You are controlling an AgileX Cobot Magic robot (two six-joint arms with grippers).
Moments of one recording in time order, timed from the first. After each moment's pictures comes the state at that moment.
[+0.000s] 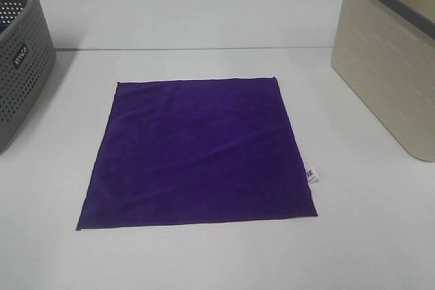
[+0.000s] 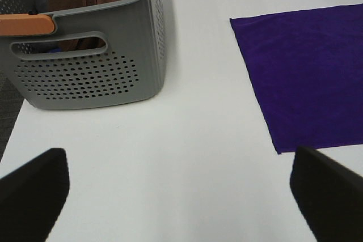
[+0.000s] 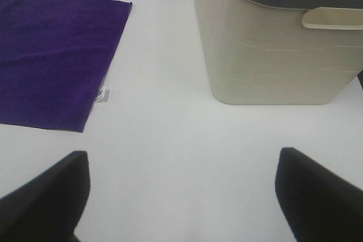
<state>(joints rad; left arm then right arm) 0.07 0.00 -0.51 -0.07 1.05 0.12 0.06 0.00 -0.50 0.06 1.06 -0.13</state>
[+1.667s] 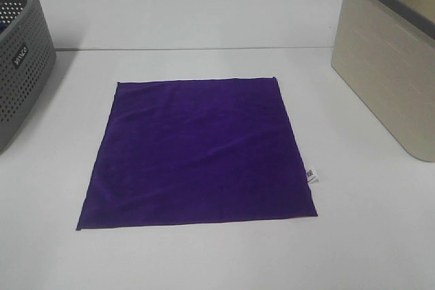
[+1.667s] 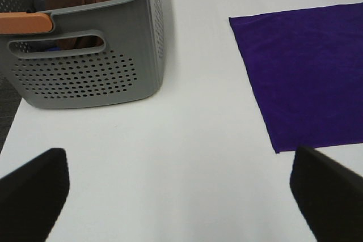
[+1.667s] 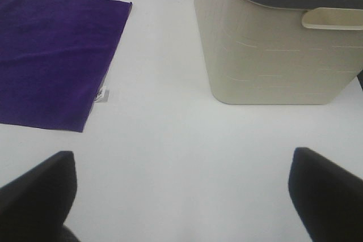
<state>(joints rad) 0.07 0.00 -0.51 -0.07 1.05 0.12 0.06 0.00 -0.50 0.06 1.06 -0.13</state>
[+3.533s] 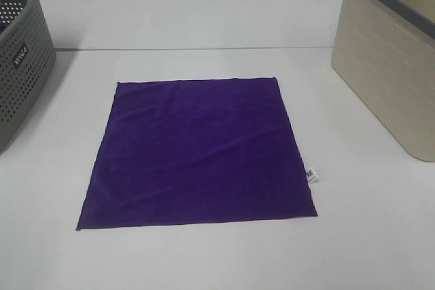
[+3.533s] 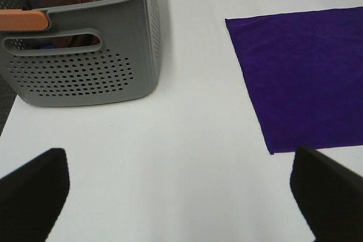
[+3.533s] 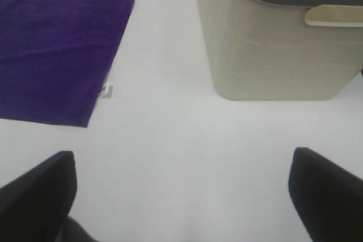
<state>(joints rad) 0.07 0.01 -0.52 -0.08 1.06 0.10 0.06 0.04 -0.53 0.07 1.08 -0.13</state>
